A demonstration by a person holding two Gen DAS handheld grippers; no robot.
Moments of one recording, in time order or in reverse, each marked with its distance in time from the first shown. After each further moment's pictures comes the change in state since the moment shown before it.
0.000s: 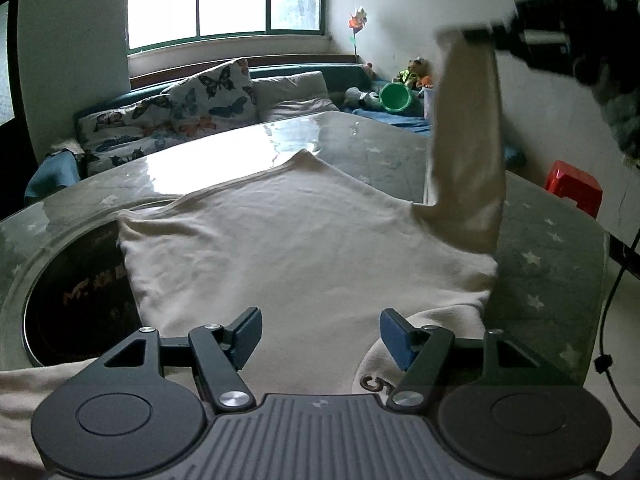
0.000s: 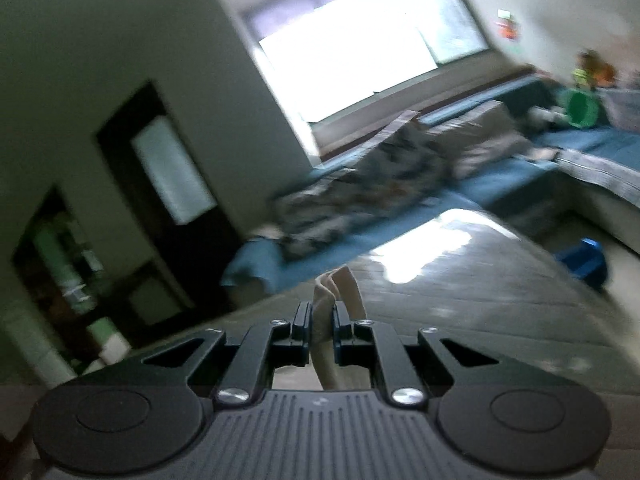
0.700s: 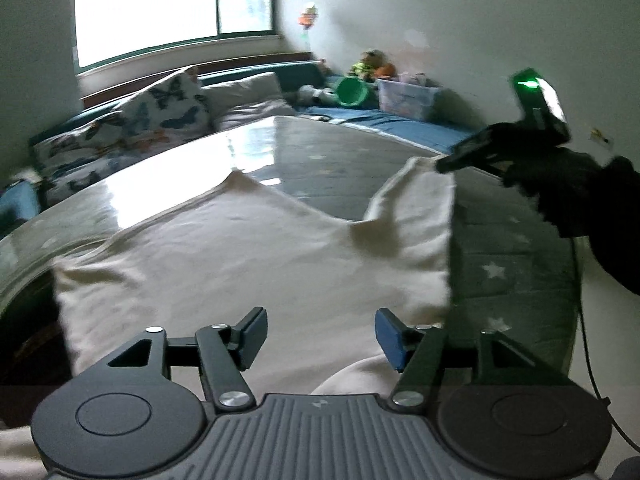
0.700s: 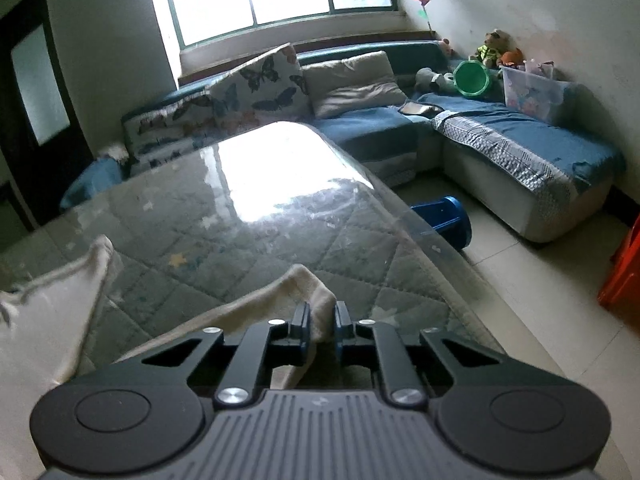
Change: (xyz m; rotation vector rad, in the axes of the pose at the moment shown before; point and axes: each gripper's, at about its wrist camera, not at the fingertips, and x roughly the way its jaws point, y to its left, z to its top) left arm 0.026 -0.036 0.029 0.093 0.012 -0.076; right arm 0.059 -0.145 -0.051 -0.046 0.194 -0.493
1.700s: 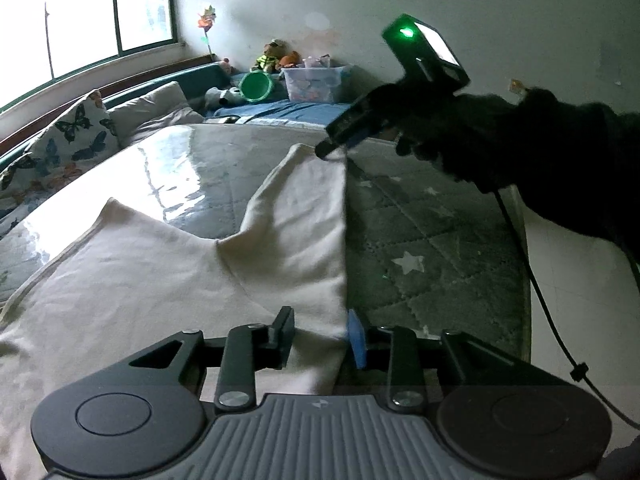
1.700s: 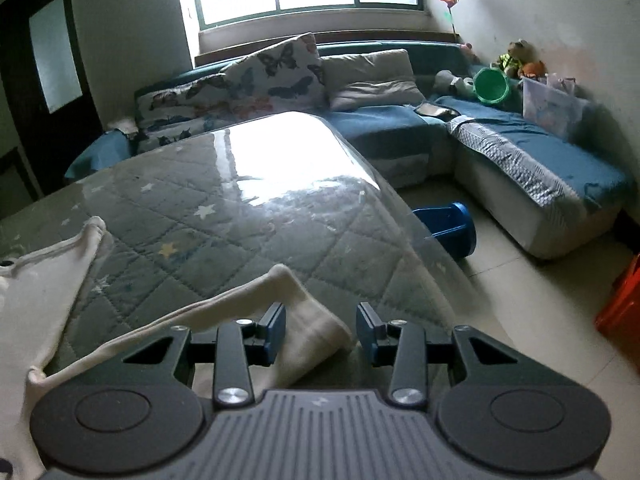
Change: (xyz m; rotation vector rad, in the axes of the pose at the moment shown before) left arm 0.048 -0.065 0.014 0.211 0.020 -0.217; right arm 0.020 -0.001 0.007 -0.103 0.042 0.007
